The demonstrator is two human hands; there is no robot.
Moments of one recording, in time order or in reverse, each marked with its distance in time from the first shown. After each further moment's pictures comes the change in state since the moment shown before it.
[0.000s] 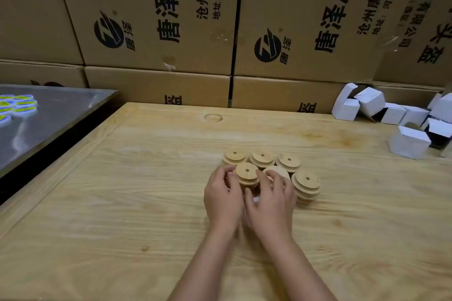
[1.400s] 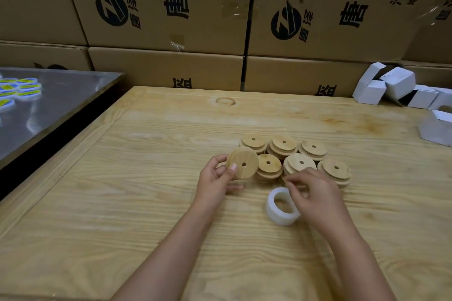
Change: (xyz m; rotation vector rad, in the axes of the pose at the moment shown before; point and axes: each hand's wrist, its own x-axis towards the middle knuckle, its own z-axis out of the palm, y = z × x) left_hand 0.043 -0.044 -0.044 -0.545 -0.438 -0.307; right_hand 0.017 0.038 -0.024 0.224 -0.230 -0.072
